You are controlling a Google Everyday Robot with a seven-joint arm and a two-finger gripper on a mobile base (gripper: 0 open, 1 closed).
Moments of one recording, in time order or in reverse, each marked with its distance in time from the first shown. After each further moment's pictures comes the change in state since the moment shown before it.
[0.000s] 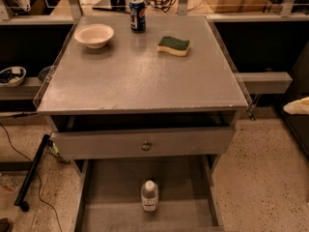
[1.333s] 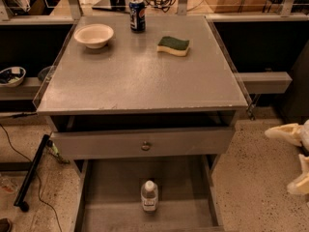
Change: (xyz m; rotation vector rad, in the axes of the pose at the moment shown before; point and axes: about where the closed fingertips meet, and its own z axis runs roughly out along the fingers) arm 0.024 0.016 0.070 -0.097 -0.109 0.041
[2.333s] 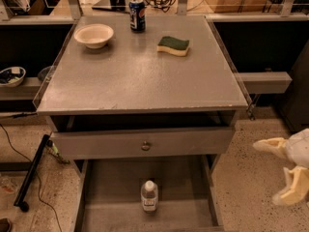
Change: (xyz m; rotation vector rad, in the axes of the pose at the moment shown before) arm 0.017 0.001 0.047 -0.043 -0.044 0.003
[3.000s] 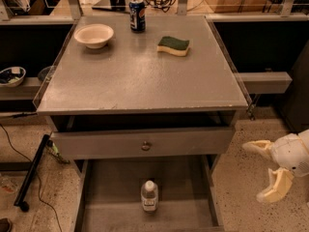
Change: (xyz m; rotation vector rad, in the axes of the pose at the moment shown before) arm 0.008 -0.027 0.036 0.023 -0.048 -0.022
